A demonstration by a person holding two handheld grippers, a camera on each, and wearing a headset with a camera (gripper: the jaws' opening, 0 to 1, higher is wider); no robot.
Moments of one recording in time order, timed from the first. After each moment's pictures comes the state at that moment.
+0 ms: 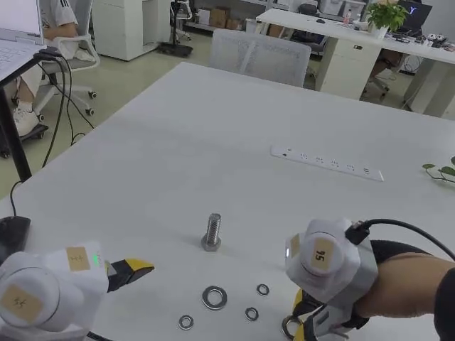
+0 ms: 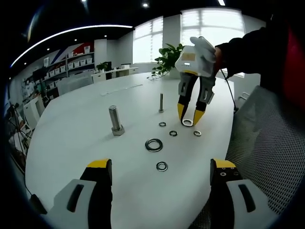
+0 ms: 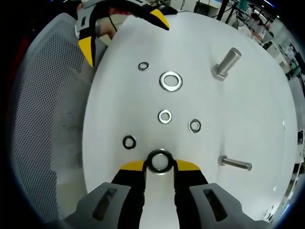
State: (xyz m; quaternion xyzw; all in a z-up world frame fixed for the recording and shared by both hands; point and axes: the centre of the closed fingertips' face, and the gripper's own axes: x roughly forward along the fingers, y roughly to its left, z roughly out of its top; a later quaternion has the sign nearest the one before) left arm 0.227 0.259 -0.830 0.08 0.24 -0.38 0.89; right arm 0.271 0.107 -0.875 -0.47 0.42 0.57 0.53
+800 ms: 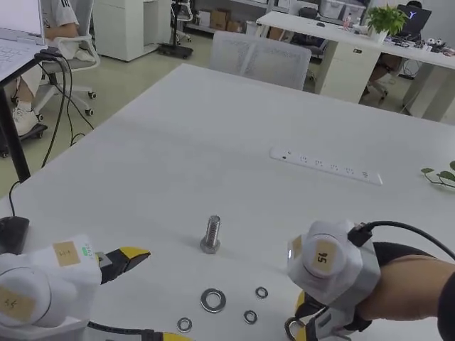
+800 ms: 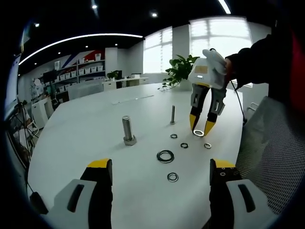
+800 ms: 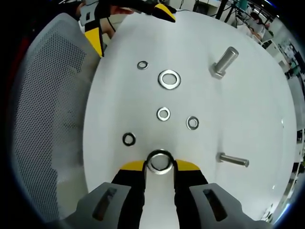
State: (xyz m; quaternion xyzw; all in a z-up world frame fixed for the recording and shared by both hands) left arm 0.245 0.266 -0.815 0.06 0.19 -0.34 0.92; right arm 0.272 0.103 -0.870 -0.47 0.42 0.56 0.53
